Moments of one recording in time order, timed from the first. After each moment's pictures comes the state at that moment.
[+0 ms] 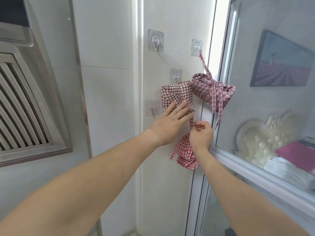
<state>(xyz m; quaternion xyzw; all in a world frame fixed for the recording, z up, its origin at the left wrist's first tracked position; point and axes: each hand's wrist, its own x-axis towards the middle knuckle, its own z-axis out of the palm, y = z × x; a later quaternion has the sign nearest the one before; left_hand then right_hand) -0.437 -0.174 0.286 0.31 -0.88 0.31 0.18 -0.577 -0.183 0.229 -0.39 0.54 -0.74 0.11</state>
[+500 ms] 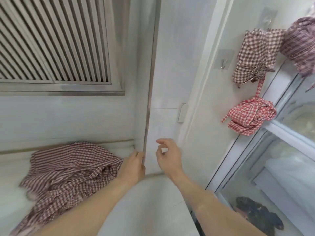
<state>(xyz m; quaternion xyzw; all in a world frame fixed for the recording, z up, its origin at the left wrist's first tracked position) -0.210 -0.061 -0.019 0.66 -0.71 -0.10 0.24 -0.368 -0.090 0.028 -0.69 0.47 -0.48 0.25</state>
